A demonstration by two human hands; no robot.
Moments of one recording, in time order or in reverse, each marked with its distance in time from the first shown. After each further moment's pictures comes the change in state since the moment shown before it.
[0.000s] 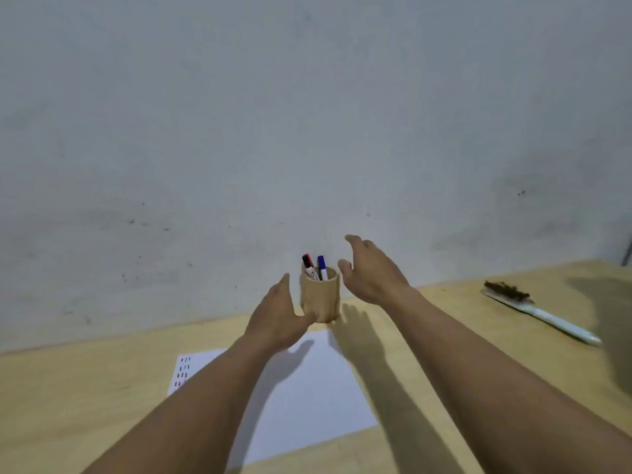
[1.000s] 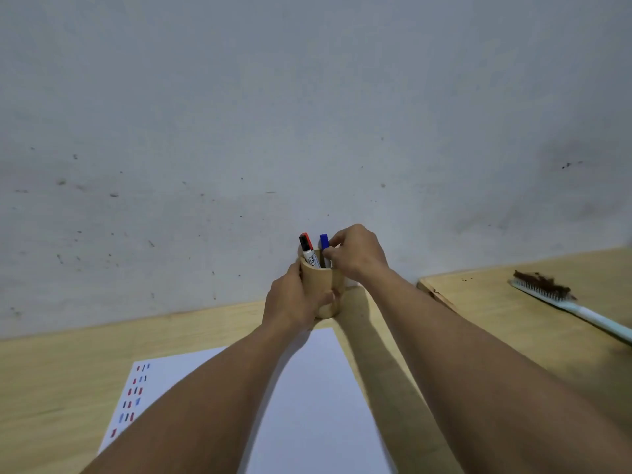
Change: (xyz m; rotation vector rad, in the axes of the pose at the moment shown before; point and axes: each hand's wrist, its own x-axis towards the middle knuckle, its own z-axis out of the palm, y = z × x) left_hand 0.083 -0.018 0.071 -0.326 0.098 -0.094; right_hand 0.095 0.032 0.084 0.172 0.035 0.221
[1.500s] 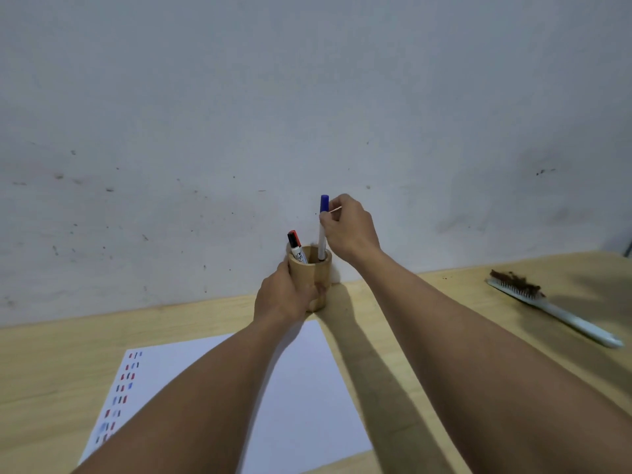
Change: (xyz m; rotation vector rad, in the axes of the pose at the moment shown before) left_hand -0.016 0.015 0.001 0.056 0.044 -0.056; right_hand -0.013 -0.022 -0.035 0.241 0.126 -0.121
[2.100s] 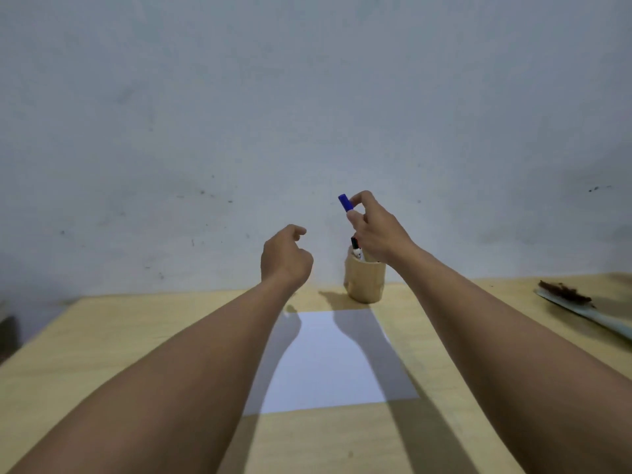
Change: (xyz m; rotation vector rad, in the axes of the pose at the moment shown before) left_hand -0.060 0.024 -0.142 -0.018 0.281 0.026; right_hand -0.069 -0.083 -0.015 -0.015 -0.234 -0.169
